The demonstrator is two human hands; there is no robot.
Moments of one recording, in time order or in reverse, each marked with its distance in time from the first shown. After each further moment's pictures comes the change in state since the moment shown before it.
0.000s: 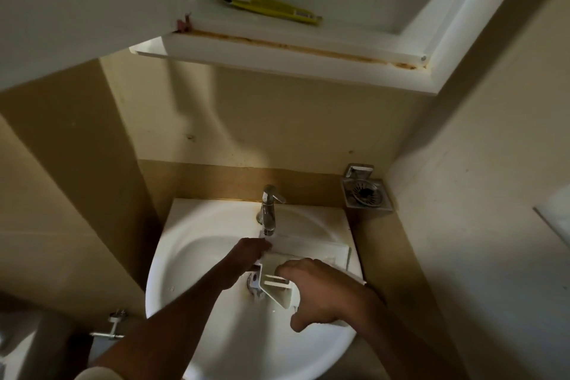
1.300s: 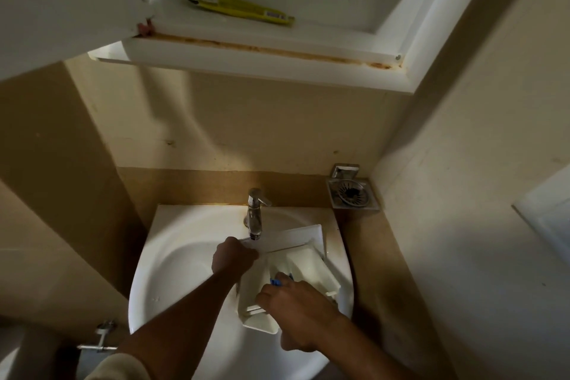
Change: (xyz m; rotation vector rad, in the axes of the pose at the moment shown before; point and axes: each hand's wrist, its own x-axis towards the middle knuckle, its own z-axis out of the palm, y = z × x) left_hand 0.015 0.011 0.024 0.431 0.436 -0.164; right_hand 0.004 0.001 0.034 -0.332 -0.006 -0.160
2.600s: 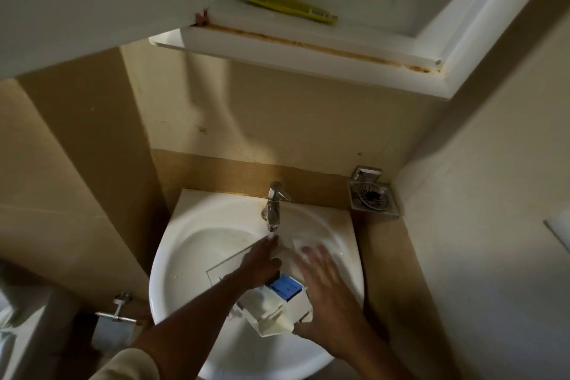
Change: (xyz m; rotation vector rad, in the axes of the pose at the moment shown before) left_hand -0.013 -0.027 0.021 0.000 -0.328 0.336; right_hand -0.027 0.012 0.026 0.306 0.269 0.213
